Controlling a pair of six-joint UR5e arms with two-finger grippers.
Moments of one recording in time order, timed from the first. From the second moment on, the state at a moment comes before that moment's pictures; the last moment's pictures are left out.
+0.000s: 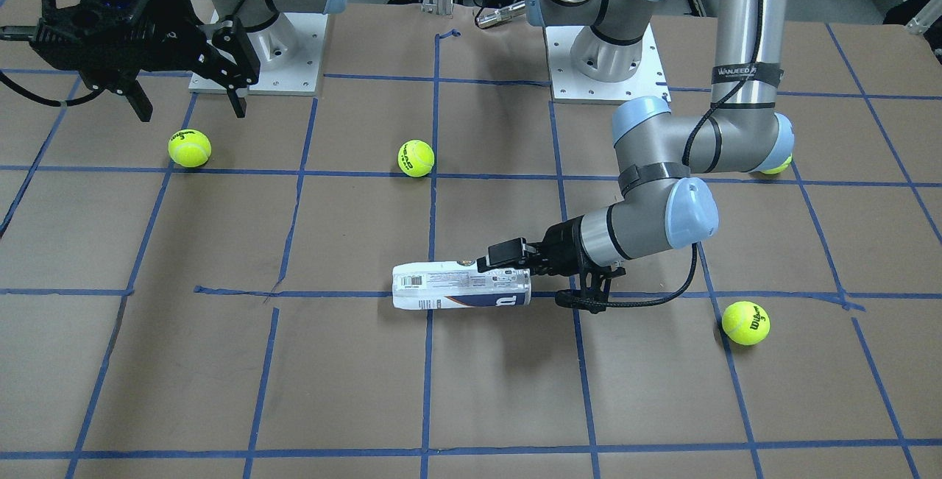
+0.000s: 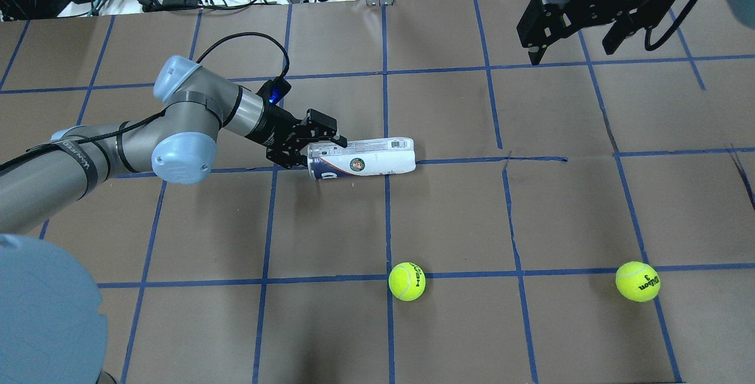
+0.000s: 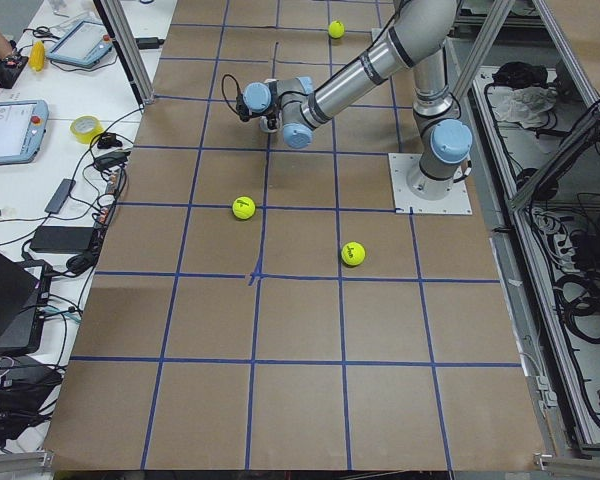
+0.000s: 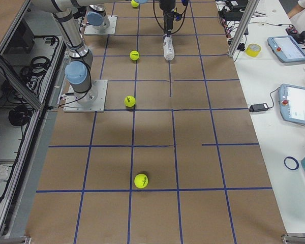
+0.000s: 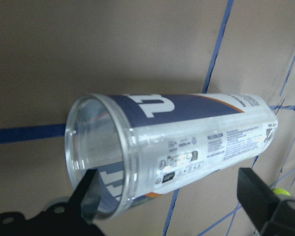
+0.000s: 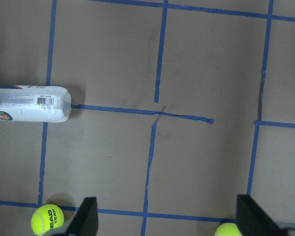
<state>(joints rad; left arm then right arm) -1.51 -1.99 -1.92 -0.96 0.85 -0.02 1.58 -1.58 1.46 -1.54 -1.59 -0.09</state>
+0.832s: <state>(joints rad) -1.56 -1.96 -1.68 -1.10 1.12 -0.31 1.58 -1.58 1.46 -1.54 -1.59 -0.09</state>
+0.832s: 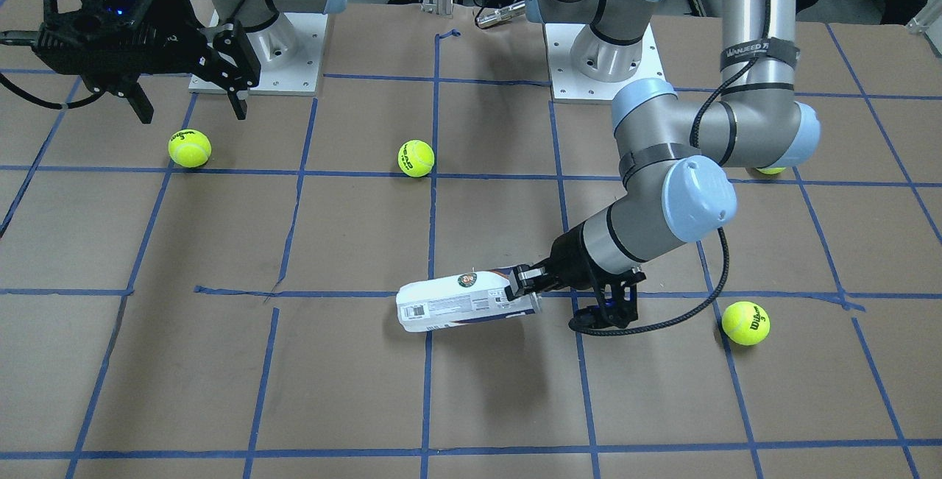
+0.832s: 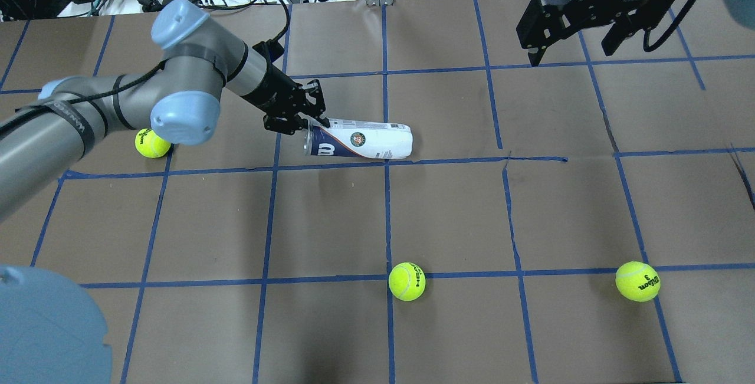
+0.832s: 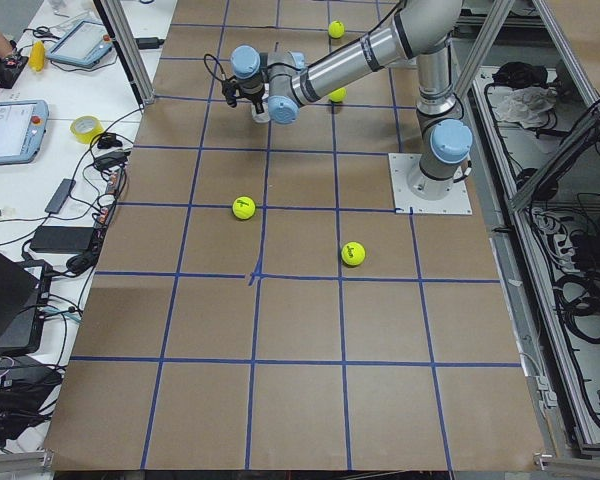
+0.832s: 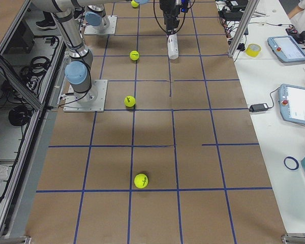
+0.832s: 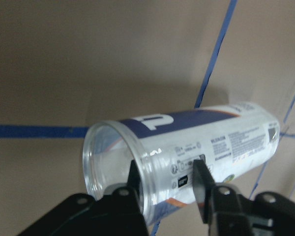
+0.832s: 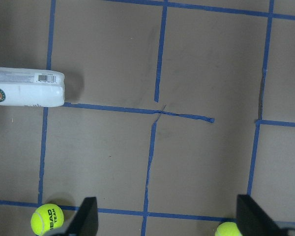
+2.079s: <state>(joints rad) -1.66 -1.90 -1.37 -1.30 1.58 -0.35 1.58 -1.58 1.46 -1.53 -1.59 -0.09</state>
